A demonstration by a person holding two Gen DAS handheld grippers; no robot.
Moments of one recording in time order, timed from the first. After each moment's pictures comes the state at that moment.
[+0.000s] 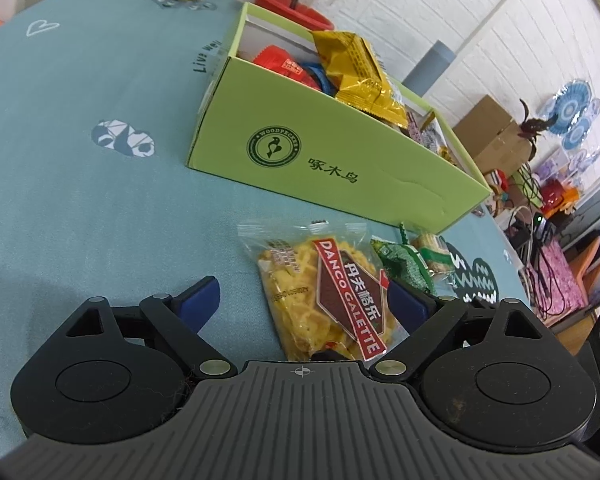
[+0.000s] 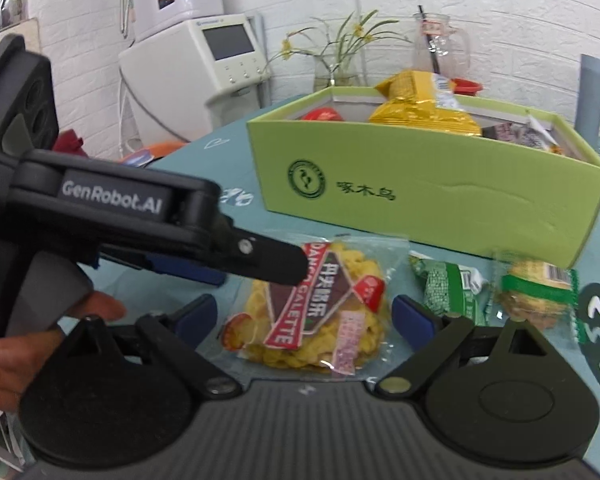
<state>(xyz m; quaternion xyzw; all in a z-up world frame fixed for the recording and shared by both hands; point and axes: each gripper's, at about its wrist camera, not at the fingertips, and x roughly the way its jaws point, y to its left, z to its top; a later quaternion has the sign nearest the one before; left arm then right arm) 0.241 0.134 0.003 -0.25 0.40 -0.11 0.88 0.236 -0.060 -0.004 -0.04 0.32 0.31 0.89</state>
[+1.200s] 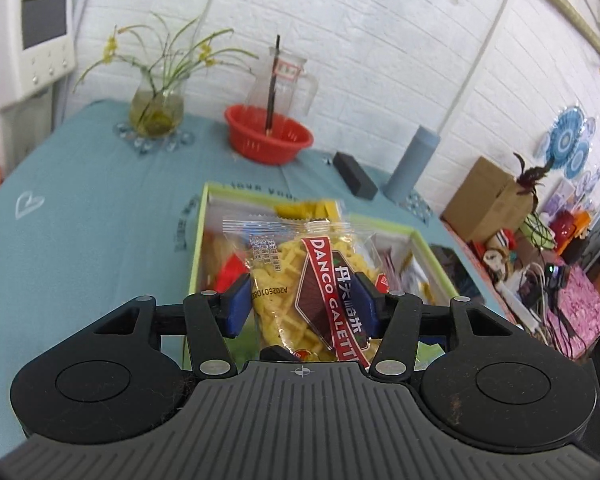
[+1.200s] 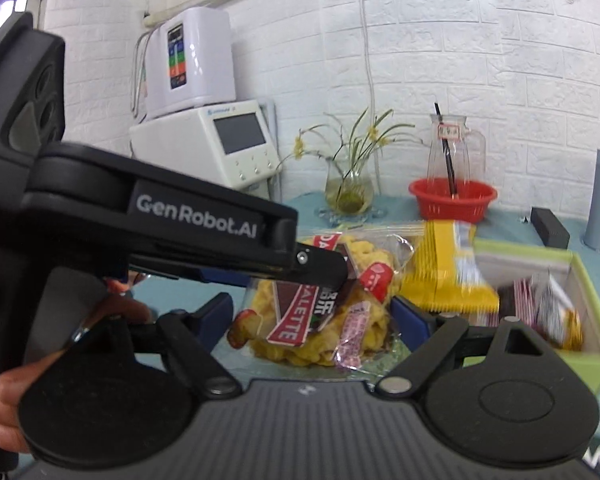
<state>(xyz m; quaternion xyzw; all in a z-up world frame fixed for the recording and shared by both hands) 0.308 0.141 0.109 -0.18 0.30 -0.08 0.93 0.306 -0.016 0.073 -0.03 0.21 0.34 0.92</state>
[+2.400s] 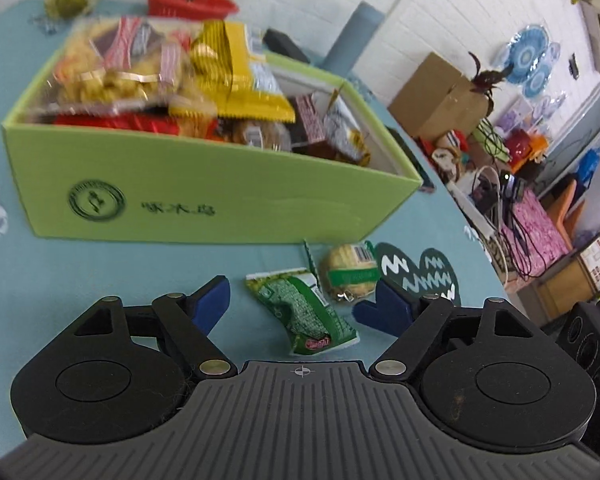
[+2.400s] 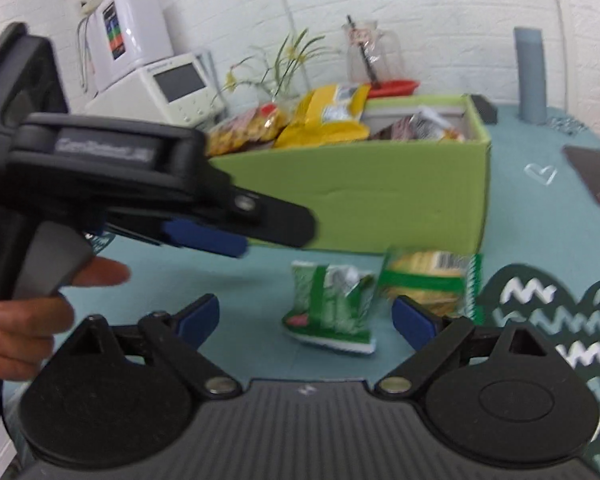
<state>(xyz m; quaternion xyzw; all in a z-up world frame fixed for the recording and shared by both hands) 0.301 0.051 0.027 -0.18 0.42 -0.19 0.87 0.255 -0.126 -0.004 0.02 0.33 0.30 0.90</state>
